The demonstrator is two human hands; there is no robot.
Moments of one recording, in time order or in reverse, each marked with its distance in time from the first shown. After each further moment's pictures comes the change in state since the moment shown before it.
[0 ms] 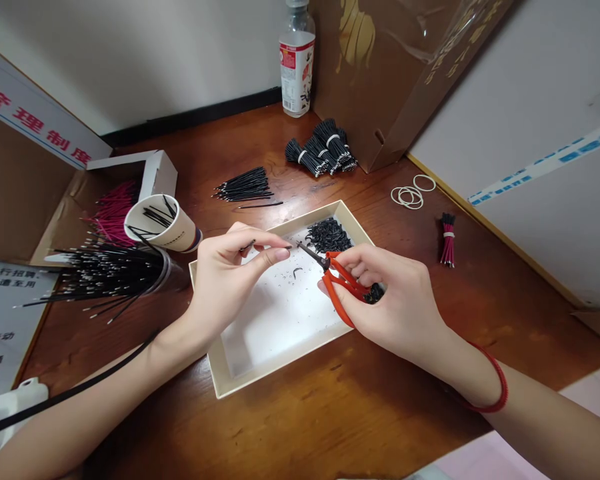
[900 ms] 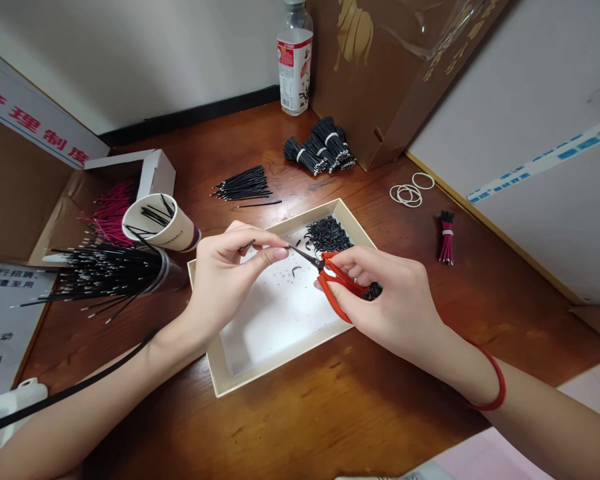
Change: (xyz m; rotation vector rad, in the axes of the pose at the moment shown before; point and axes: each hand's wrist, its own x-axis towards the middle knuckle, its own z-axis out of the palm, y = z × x) left_hand -0.001 -0.001 -0.002 -0.010 -0.007 -0.006; right_hand -0.001 0.001 -0.001 0.001 -0.039 -0.012
